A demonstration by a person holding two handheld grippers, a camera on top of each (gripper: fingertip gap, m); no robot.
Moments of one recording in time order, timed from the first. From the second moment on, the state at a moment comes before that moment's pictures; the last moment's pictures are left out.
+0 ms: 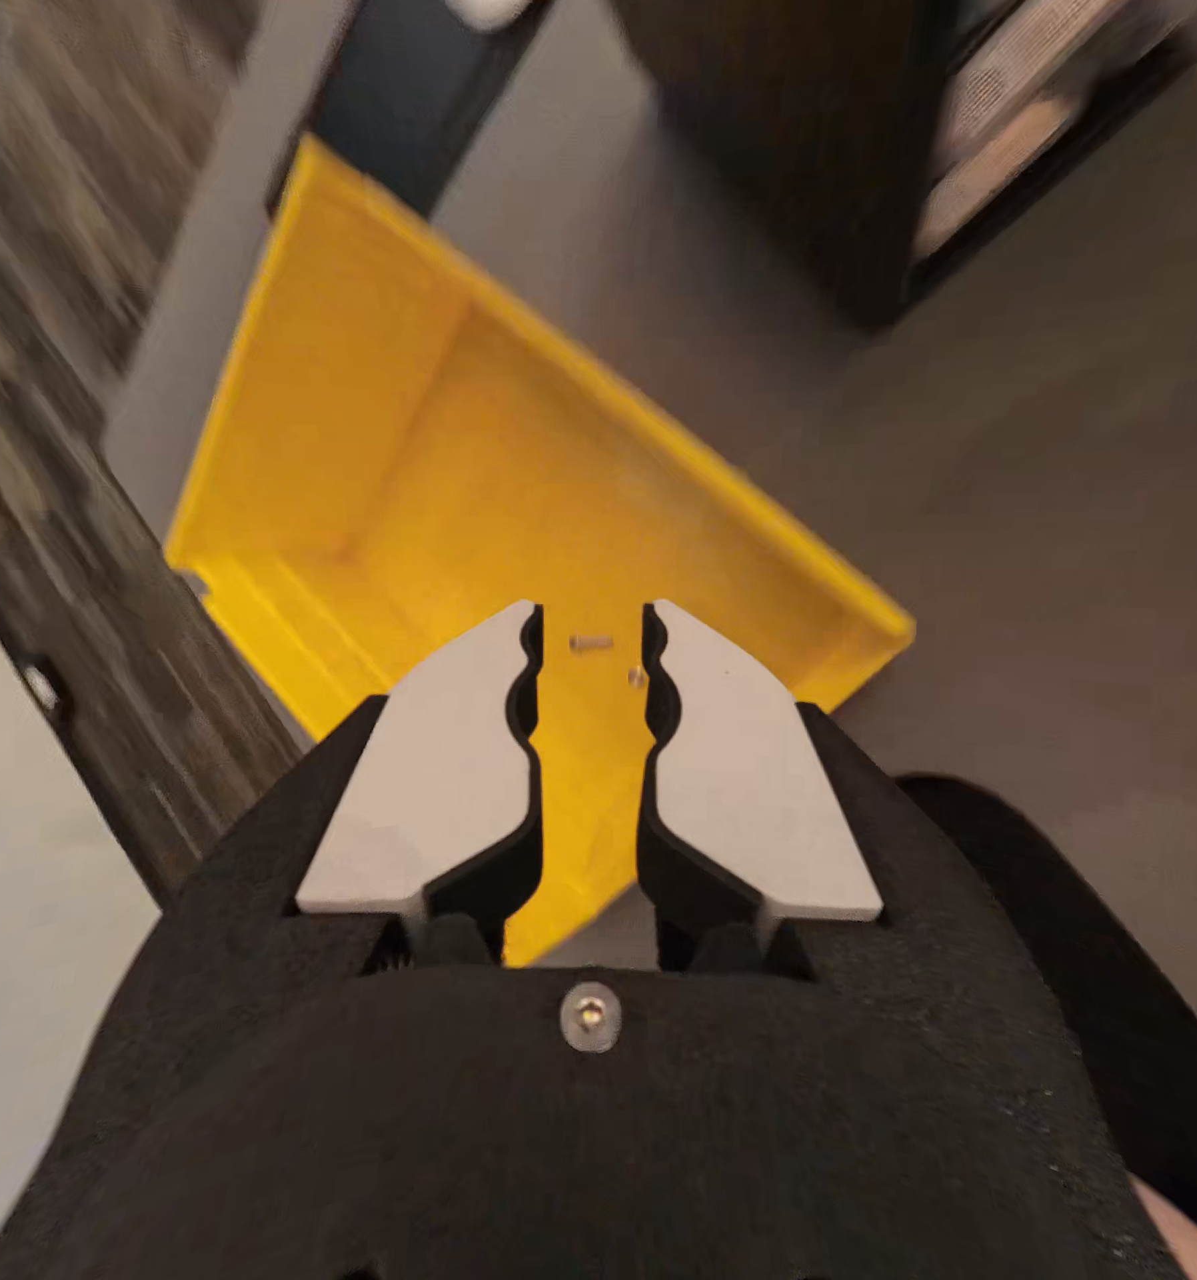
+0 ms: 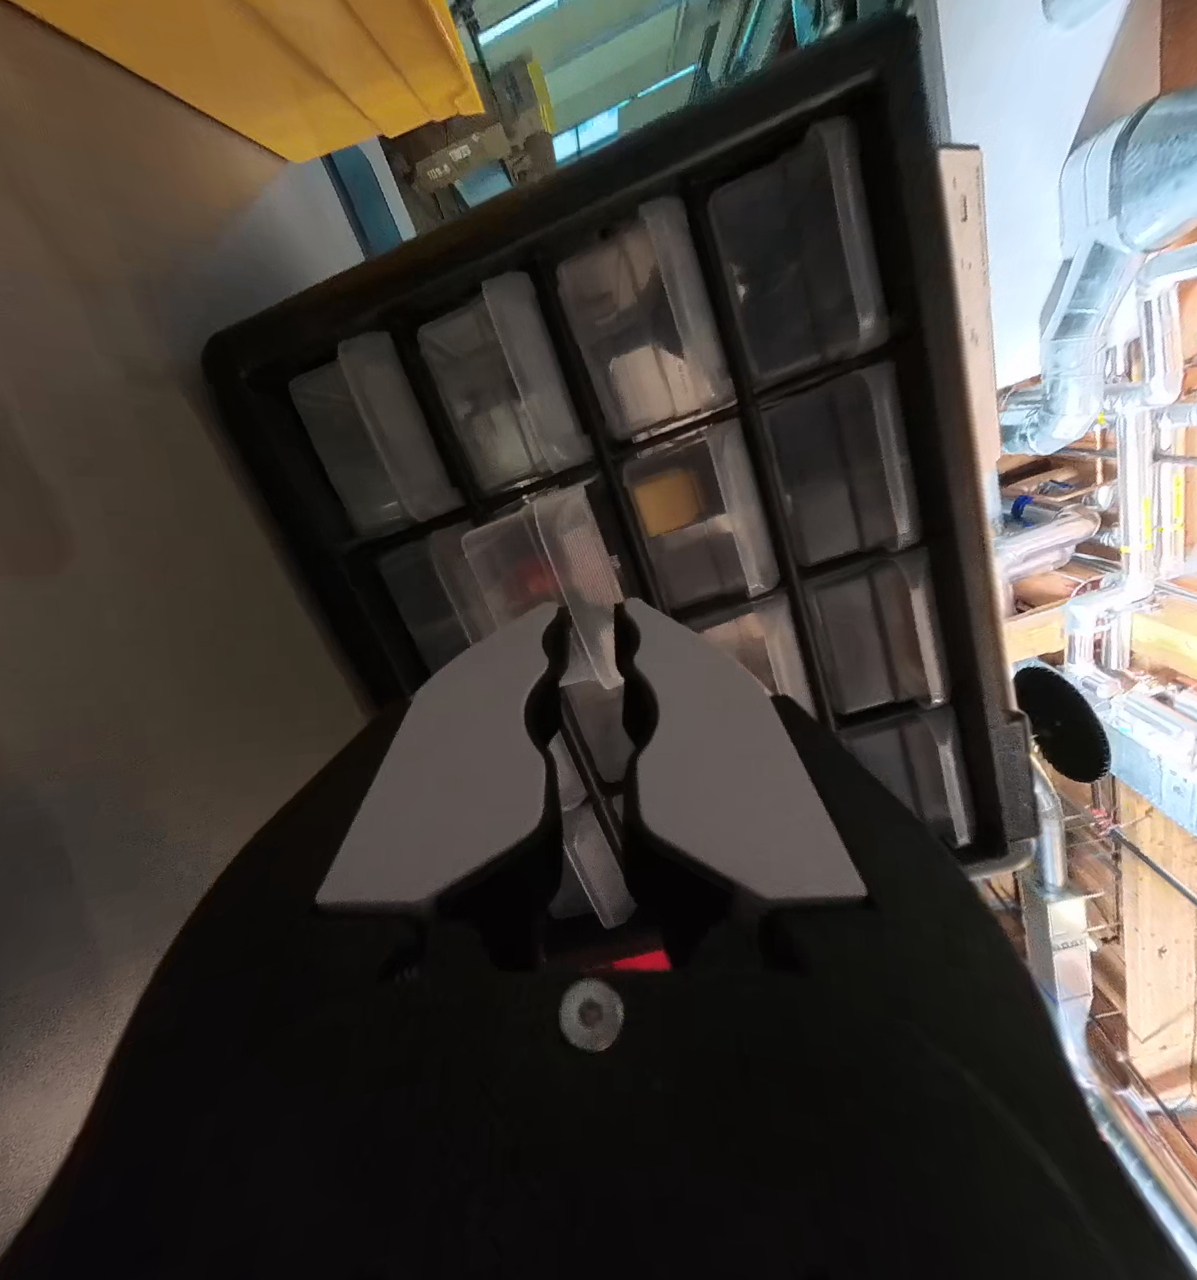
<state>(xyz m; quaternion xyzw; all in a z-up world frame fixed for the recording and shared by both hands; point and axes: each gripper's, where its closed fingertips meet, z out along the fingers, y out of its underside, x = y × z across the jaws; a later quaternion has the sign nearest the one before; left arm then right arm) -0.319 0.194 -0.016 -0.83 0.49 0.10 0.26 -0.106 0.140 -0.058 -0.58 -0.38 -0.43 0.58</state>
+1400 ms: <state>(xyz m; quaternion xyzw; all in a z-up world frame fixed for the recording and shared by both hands) -0.396 0.232 -0.153 -0.96 0.29 -0.03 -0.01 -0.044 0.160 -0.054 -0.56 -0.36 -0.50 0.56</state>
